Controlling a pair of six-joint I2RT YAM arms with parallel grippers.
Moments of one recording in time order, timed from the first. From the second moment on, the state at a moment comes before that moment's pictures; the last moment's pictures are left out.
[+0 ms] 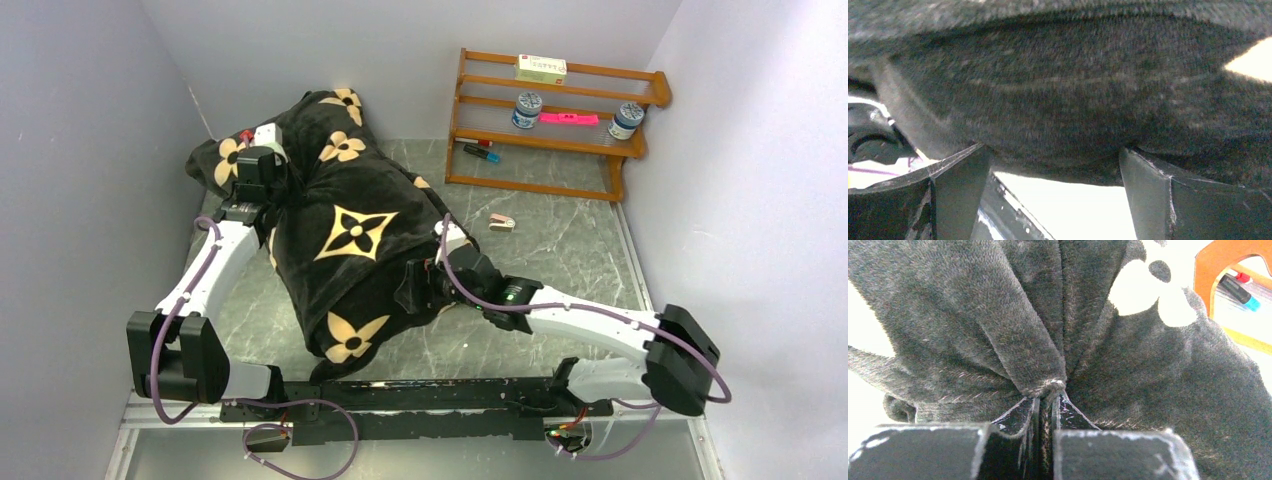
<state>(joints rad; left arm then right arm) -0.11 1.35 1.10 -0.23 -0.02 -0.34 0.97 1.19 0.72 -0.04 0.04 0.60</state>
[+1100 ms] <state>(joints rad) -0.17 1.35 1.09 -0.26 0.05 -0.29 0.64 1.19 0.92 -0.31 0.07 0.32</state>
